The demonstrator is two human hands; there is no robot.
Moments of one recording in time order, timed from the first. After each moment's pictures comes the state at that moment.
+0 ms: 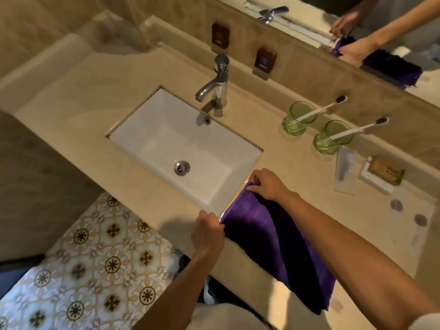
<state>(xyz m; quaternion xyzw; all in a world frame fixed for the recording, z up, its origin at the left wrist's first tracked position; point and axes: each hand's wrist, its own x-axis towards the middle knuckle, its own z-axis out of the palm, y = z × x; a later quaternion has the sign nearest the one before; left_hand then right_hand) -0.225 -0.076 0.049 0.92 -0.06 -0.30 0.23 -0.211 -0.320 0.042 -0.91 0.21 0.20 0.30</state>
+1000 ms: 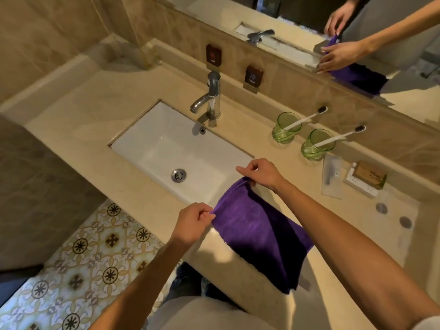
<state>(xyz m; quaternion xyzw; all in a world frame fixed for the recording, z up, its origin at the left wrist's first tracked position) -0.194 -0.060 0.114 0.86 -0.14 -0.30 0.40 -0.199 -0.327 0.115 -0.80 0.31 0.10 0.50</state>
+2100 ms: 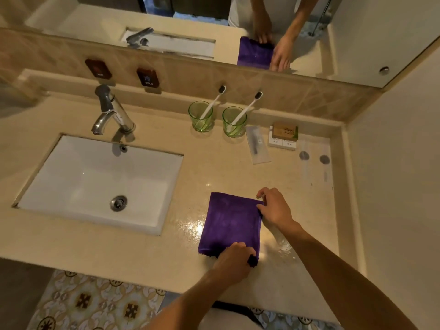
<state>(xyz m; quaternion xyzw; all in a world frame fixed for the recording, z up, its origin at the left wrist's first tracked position) -0.368 -0.167 0.051 0.70 -0.60 -0.38 0.08 -0.447 -0.361 0.049 -0.80 0.51 0.05 0.32</state>
